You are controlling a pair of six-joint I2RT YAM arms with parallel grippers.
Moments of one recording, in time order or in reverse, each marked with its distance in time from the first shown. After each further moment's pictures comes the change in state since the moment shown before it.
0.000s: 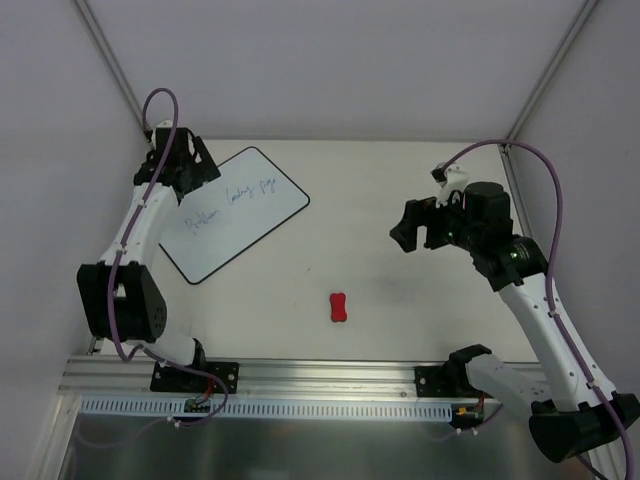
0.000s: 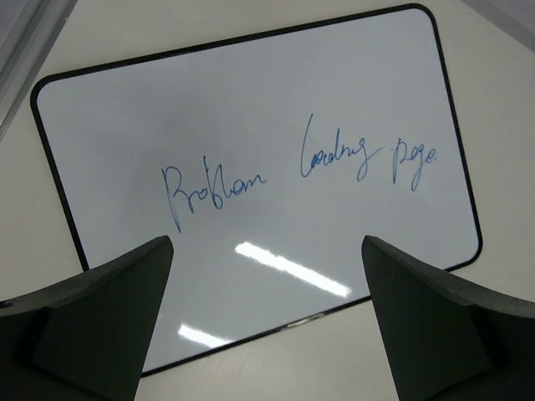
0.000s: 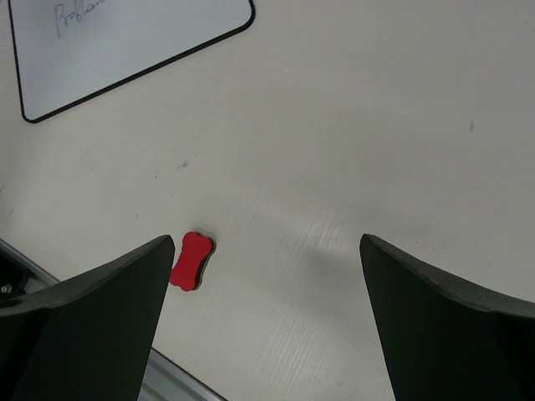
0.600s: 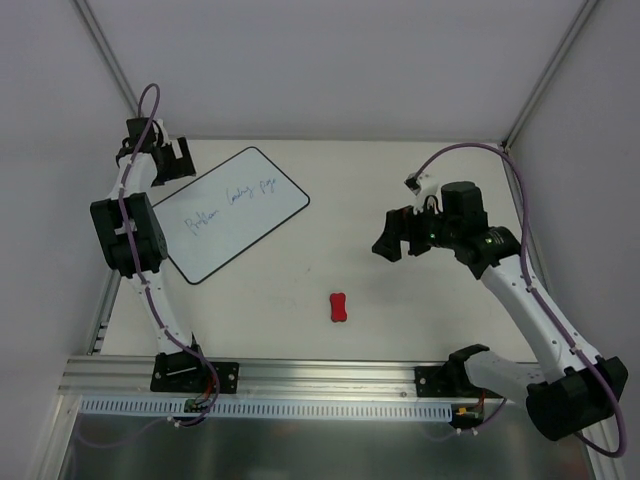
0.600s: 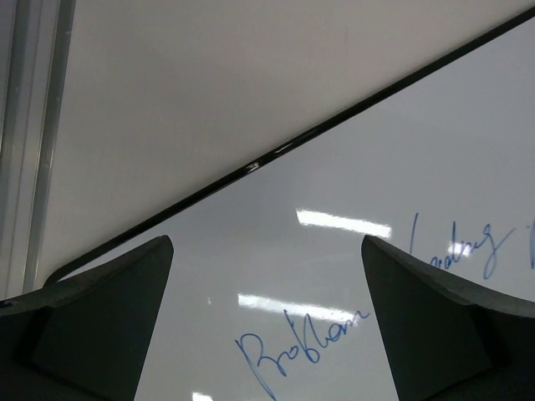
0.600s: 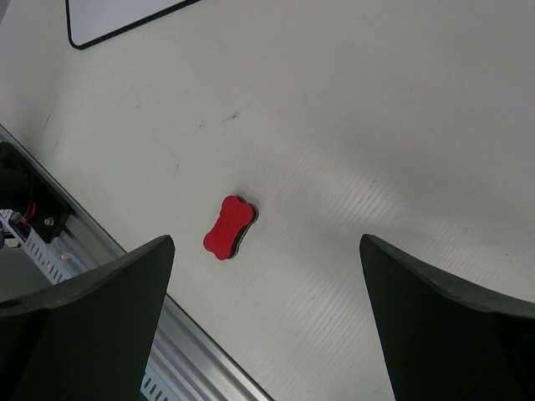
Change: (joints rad) left arm 0.292 0.651 0.468 0.033 0.392 0.357; right arm 0.046 0.100 -0.077 0.045 -0.192 -0.013
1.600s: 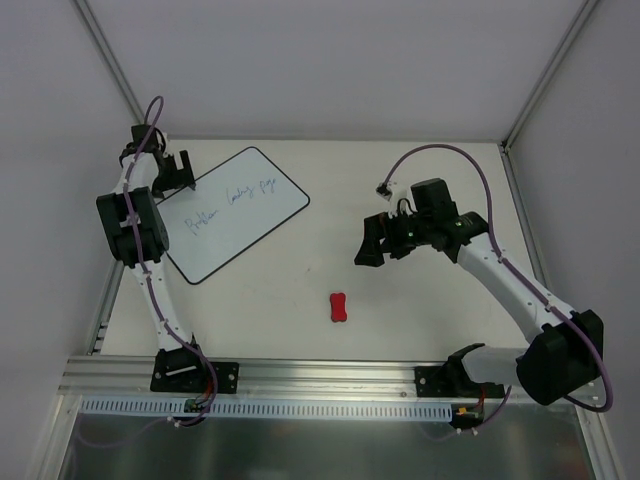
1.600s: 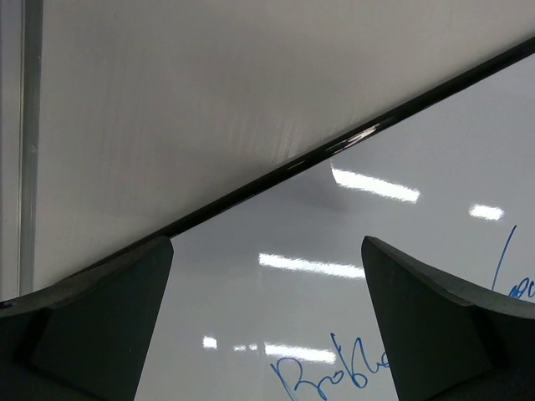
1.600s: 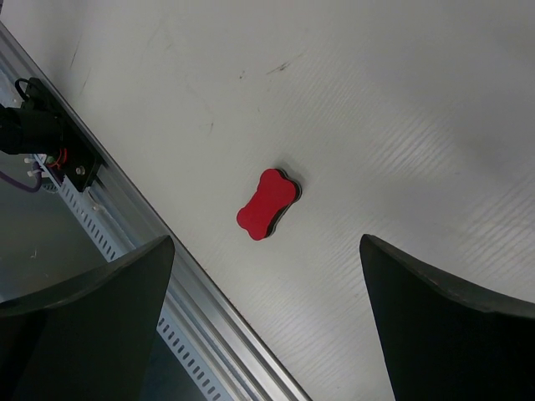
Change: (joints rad) left arm 0.031 0.174 0.128 -0.126 -0.037 0.060; right arm 0.084 0.206 0.031 -0.020 -0.108 0.002
